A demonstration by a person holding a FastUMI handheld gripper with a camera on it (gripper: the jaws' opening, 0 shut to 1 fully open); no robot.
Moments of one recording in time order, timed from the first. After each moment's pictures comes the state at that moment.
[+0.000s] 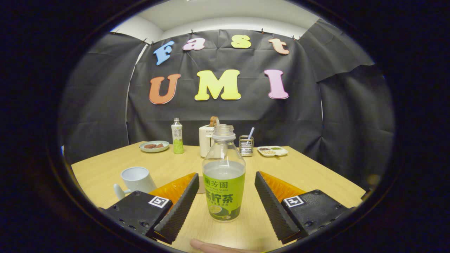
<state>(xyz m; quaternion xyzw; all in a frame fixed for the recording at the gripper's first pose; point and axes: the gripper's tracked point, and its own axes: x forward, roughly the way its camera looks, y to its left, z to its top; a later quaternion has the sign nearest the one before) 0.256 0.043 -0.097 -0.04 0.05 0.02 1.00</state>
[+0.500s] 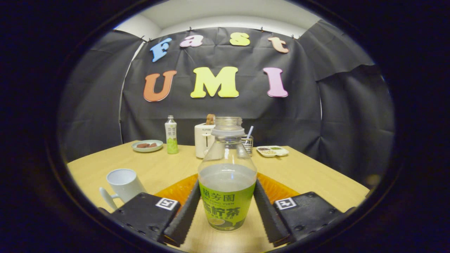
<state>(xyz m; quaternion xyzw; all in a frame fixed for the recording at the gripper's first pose) 0.280 0.048 -0.102 -0.02 0.05 0.00 1.00</state>
